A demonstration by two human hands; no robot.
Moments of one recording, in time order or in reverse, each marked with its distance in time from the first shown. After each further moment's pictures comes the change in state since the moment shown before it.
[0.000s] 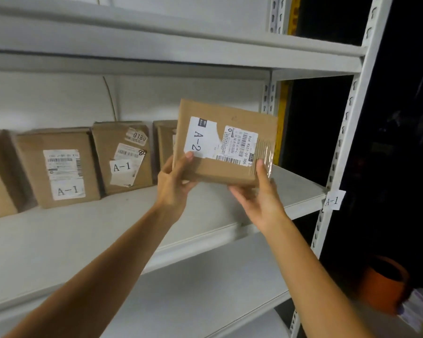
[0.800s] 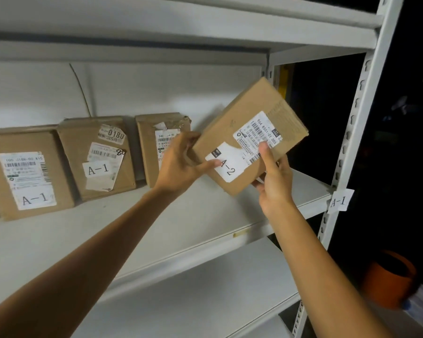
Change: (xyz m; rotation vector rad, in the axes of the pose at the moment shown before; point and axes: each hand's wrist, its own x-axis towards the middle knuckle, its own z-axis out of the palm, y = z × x) left_hand 0.068 -0.030 0.019 0.958 -0.104 0.419; right_hand 0.060 -0.027 -0.020 -0.211 0.070 -0.311
